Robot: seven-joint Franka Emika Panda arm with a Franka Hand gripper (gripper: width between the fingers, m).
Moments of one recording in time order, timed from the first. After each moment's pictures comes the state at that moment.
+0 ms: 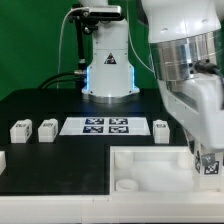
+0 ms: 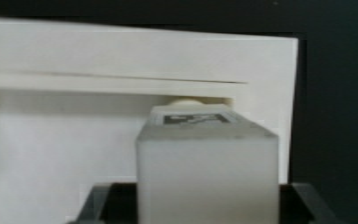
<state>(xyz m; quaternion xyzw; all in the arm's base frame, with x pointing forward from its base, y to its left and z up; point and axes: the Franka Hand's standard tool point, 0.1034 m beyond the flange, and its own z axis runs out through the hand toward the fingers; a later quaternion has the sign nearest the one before) 0.624 0.106 0.072 -0.70 0.71 0.05 0.10</state>
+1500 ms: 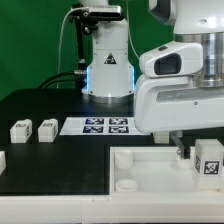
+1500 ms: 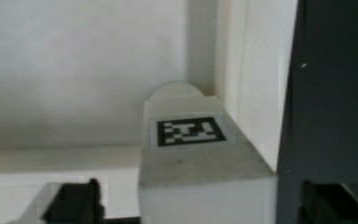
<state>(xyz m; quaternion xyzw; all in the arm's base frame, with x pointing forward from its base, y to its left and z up) 0.628 0.116 0.076 -1.00 0.01 -0.01 0.04</state>
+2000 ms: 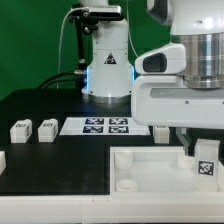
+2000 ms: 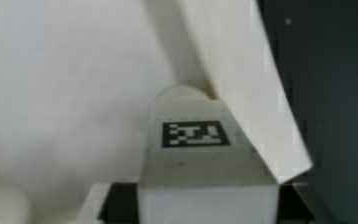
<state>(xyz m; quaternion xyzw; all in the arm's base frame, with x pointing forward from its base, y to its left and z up) 0.627 0.113 0.075 -0.95 0.31 0.00 0.05</state>
